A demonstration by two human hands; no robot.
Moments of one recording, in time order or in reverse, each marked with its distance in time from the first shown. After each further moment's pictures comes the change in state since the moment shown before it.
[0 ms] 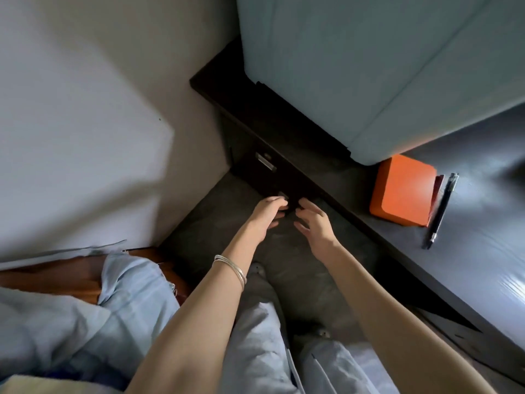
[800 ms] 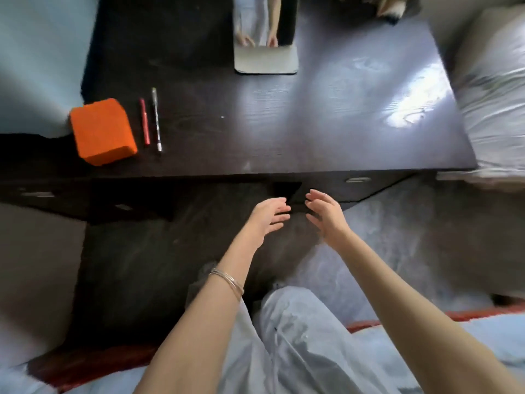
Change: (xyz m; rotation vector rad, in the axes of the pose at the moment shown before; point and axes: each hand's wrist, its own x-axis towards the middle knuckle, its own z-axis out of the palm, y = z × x) left_hand -0.142 -0.206 0.427 0.441 -0.487 0.005; right_hand -0.205 0.187 -0.456 0.471 0.534 -0.123
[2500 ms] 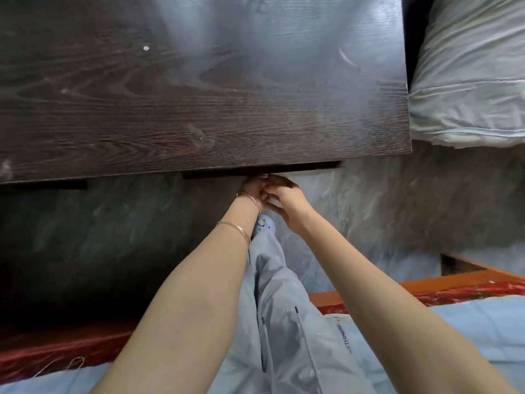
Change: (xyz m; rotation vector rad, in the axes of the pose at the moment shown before) left_hand 0.247 -0.045 0.274 -0.179 0.254 -0.338; right_hand 0.176 -0.001 -0.223 0.027 -0.115 0.333
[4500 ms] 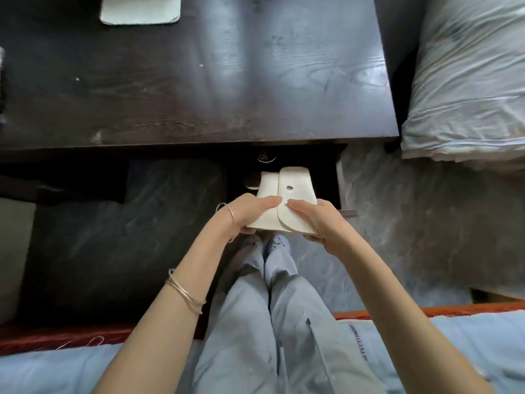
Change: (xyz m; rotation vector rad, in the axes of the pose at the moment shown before) left_hand -0.183 -0.040 -0.070 0.704 -0.101 0.264; right_hand -0.152 0.031 -0.030 -0.281 -0.048 -0.133
